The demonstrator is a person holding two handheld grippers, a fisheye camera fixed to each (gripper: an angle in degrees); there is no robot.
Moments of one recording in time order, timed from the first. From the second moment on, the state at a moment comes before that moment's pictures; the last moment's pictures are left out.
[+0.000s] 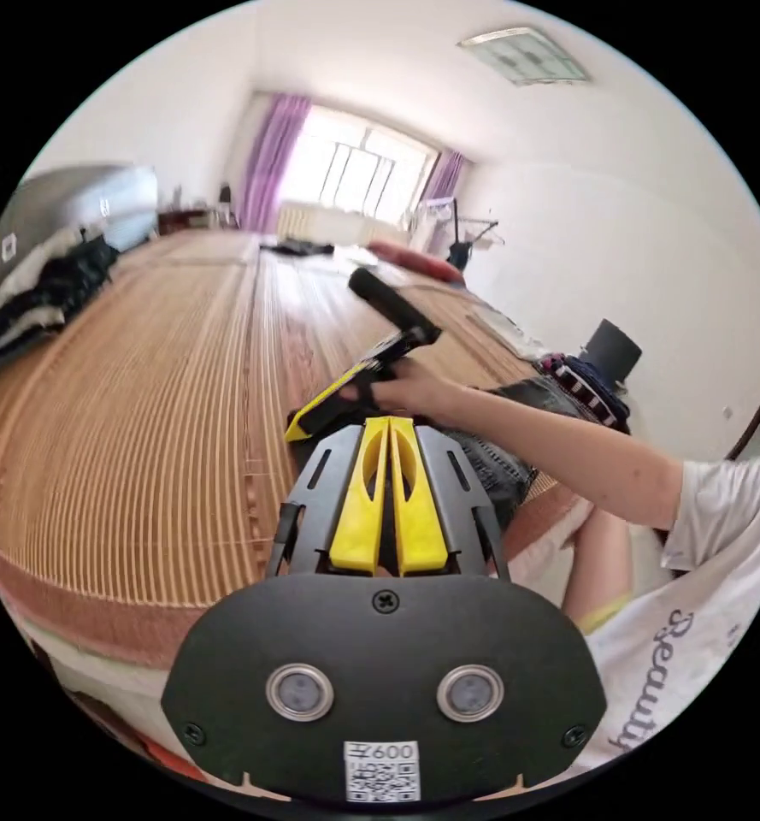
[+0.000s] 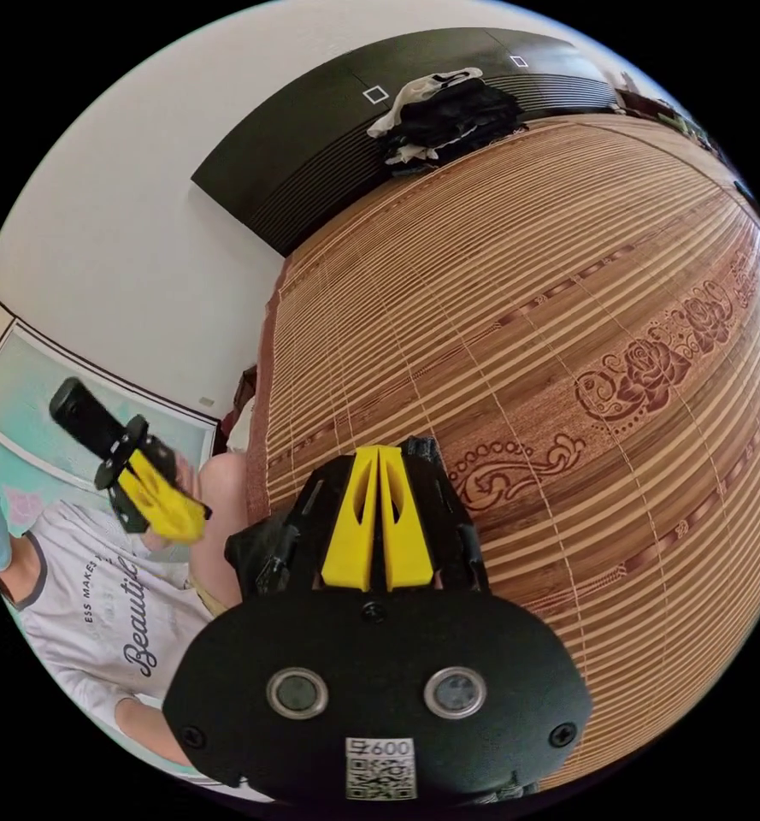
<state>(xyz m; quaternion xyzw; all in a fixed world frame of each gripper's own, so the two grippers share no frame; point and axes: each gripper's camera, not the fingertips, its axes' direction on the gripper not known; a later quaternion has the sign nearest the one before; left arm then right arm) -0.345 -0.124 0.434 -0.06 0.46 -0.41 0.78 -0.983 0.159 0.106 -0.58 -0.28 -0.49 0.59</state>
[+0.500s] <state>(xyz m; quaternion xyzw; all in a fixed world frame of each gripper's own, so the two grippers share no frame) -0.343 -0.013 0.532 -0.11 0.70 -0.44 0.55 -0.919 0.197 0.118 -0.58 -0.29 -0.48 0.60</state>
